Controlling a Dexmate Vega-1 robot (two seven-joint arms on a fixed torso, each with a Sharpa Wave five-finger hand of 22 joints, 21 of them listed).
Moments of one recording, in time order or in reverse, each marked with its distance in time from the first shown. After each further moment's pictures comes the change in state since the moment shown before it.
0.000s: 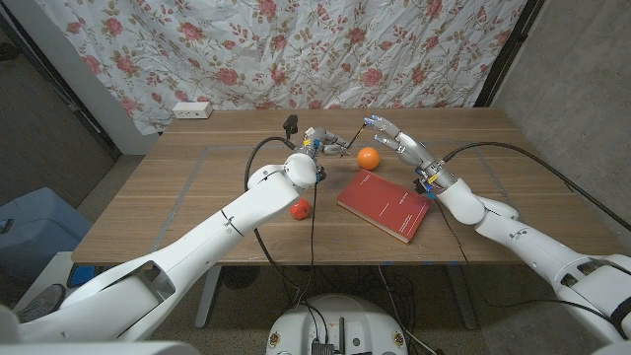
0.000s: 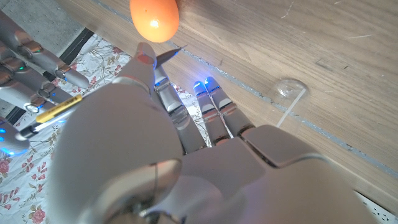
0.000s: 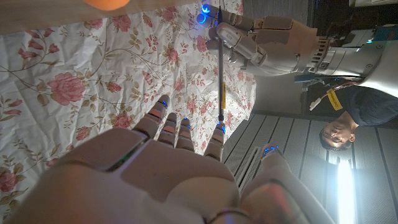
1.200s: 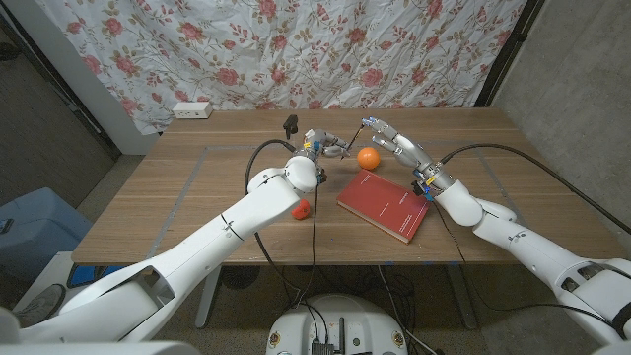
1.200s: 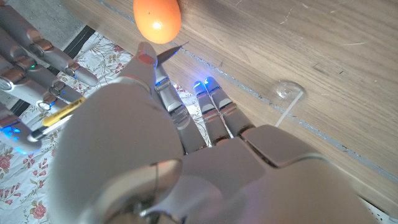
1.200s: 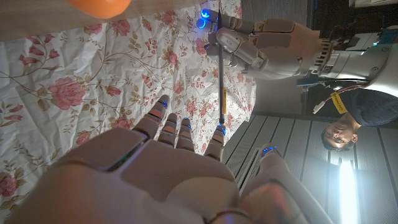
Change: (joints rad) left arm 0.021 0.001 -0.005 -0.022 -0.003 -0.002 0.019; left_hand 0.002 0.006 -0.002 -0.001 0.000 0.000 0.000 0.003 0.001 0.000 0.000 -0.001 0.000 0.000 0.000 0.000 0.000 0.000 0.000 0.000 0.000; right arm -0.020 -0.003 0.000 -0.032 0.009 -0.025 0.017; right_hand -0.009 0.009 0.004 0.004 0.000 0.000 0.000 -0.002 0.000 0.005 -0.005 0.000 0.000 -0.002 -0.002 0.000 0.000 0.000 0.000 0.000 0.000
